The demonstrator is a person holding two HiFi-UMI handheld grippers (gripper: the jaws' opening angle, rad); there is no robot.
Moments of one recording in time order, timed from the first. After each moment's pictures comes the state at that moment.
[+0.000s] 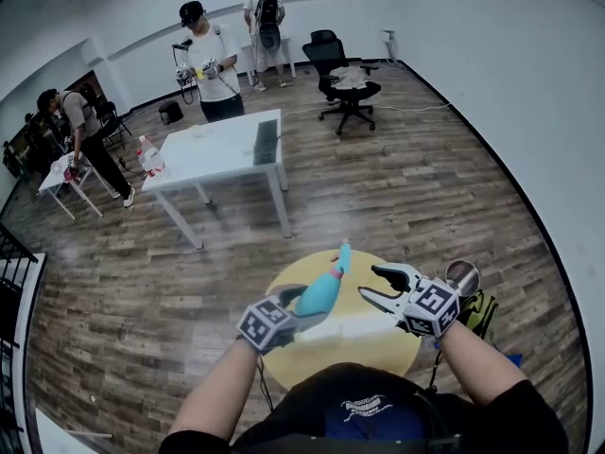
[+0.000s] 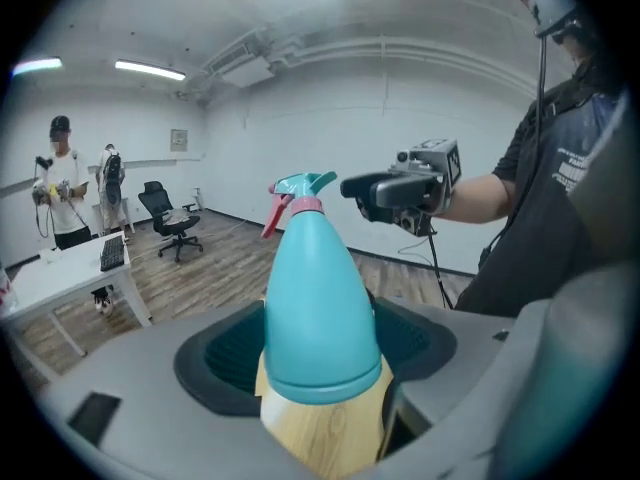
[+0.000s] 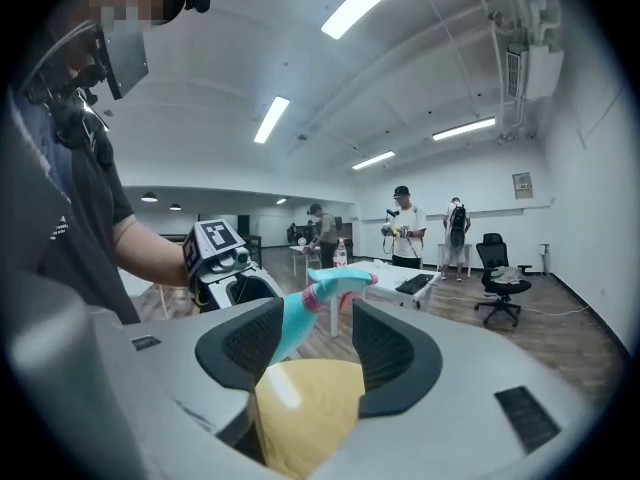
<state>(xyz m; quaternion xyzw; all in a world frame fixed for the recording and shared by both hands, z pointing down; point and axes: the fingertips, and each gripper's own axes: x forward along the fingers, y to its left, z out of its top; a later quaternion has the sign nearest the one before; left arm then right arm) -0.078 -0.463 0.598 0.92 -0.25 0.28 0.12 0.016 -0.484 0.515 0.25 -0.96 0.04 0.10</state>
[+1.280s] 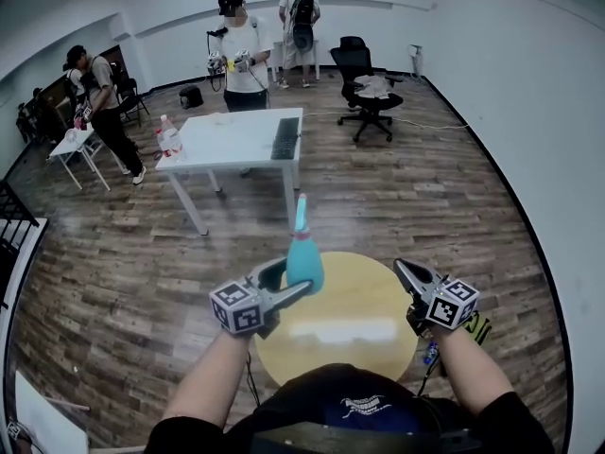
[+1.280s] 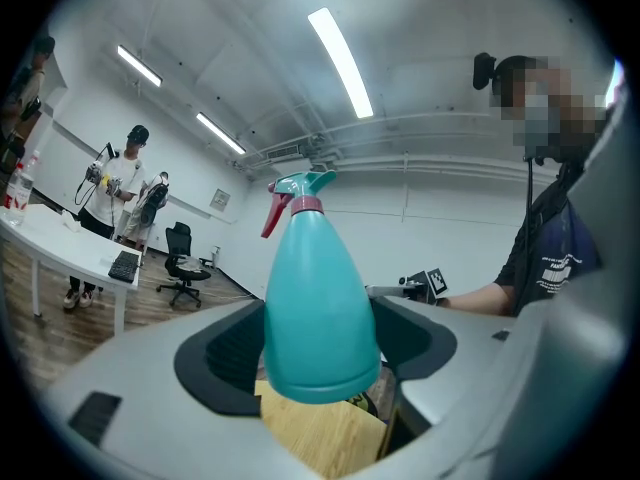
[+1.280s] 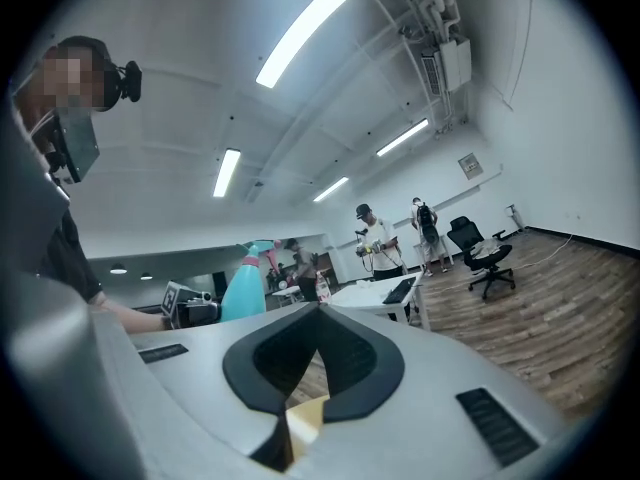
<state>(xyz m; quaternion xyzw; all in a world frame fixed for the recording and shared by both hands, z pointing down) -0.143 -0.481 0.513 0.94 -0.31 -0.04 0.14 0.061 -0.523 0.500 0.32 -0.93 0.15 -0.05</state>
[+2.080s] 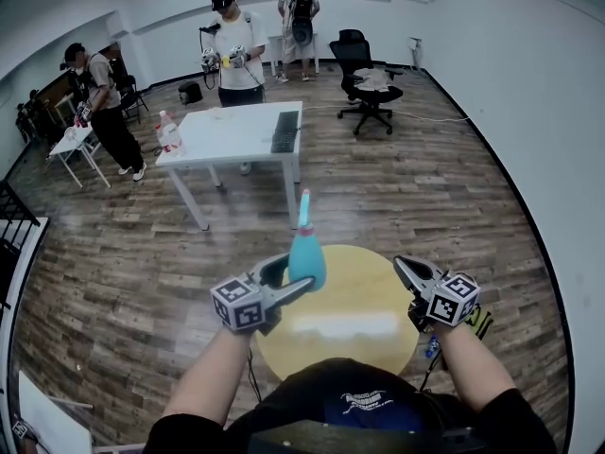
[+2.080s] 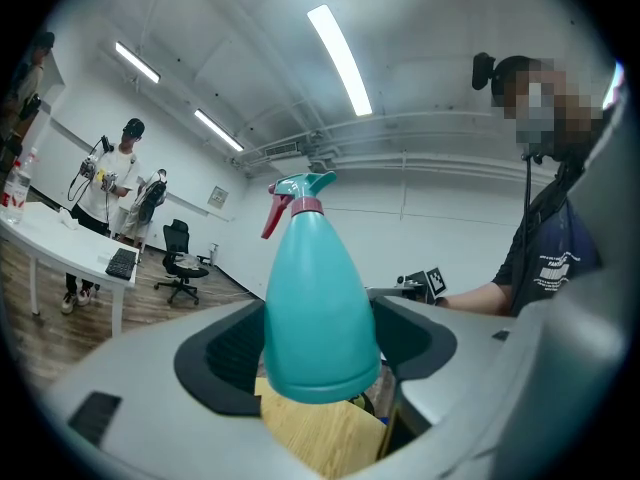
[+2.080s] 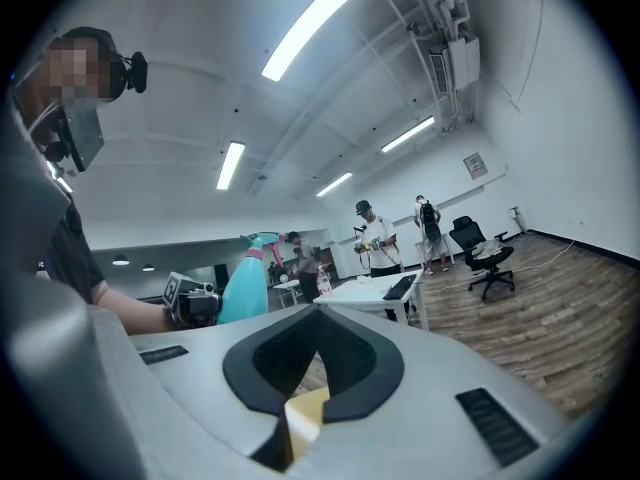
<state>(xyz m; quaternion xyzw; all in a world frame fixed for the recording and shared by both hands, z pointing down) -0.139 -0.480 0.512 0.94 -0.31 -0.03 0.14 0.057 -0.520 0.502 0.31 -0.94 0.14 -0.03</state>
